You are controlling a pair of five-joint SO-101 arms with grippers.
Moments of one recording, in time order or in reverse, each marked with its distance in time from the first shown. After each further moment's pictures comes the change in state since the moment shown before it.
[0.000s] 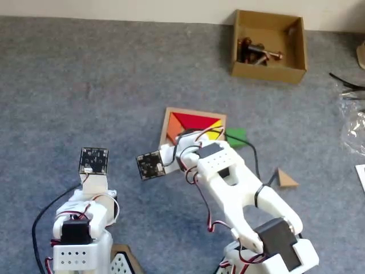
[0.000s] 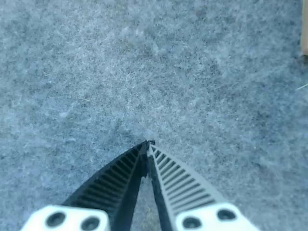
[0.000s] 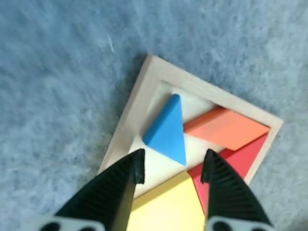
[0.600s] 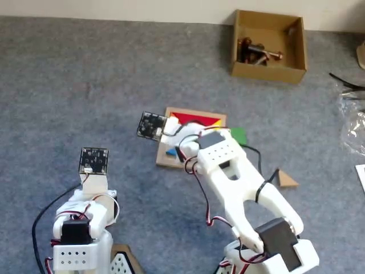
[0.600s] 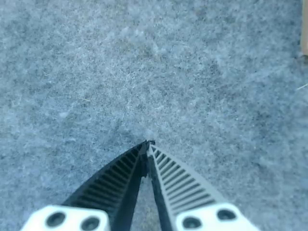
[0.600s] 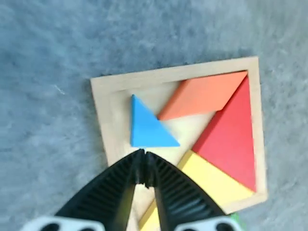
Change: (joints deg) left arm 0.0 0.0 0.0 0.0 0.0; right arm 0.5 0.0 -9.7 12.7 -34.5
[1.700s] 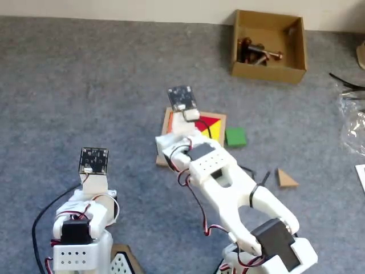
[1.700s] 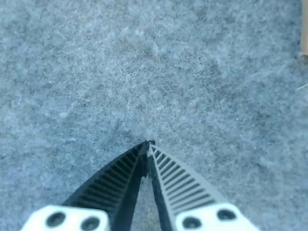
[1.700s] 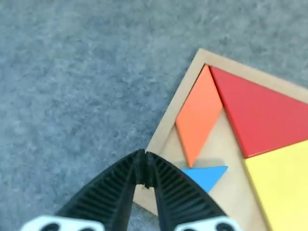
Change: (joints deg) left arm 0.0 0.0 0.0 0.0 0.0; right arm -5.2 0.0 8.3 -21.4 -61.5
